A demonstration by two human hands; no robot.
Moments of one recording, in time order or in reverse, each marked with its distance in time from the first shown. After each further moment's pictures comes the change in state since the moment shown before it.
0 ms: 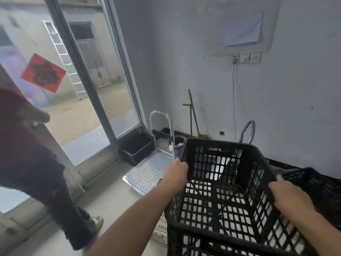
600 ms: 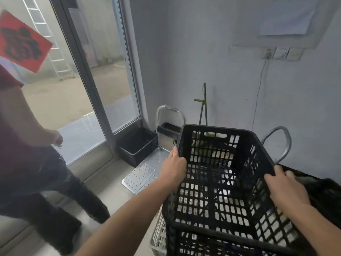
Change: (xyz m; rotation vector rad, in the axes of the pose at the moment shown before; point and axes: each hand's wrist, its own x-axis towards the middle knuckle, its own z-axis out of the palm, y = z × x) left_hand 0.186 -0.295 -0.002 -0.092 0.008 0.096; right_hand 0.166 -0.301 -0.018 -0.170 0.007 0.054
